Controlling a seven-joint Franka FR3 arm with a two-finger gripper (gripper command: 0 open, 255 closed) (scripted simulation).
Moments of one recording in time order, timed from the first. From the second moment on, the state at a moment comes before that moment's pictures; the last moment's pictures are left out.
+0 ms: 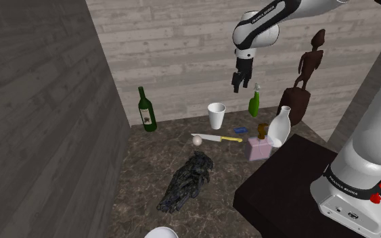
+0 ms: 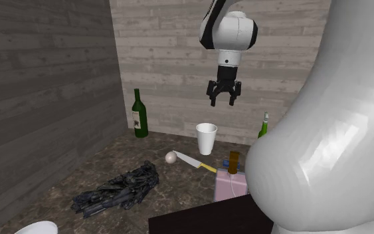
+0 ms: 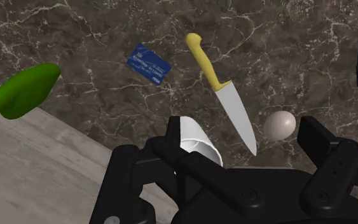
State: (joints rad) arm -0.02 0.05 -0.20 -2.13 0.10 2.11 -0.40
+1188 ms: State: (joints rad) arm -0.14 0.77 -0.15 -1.48 0.27 2.15 -0.57
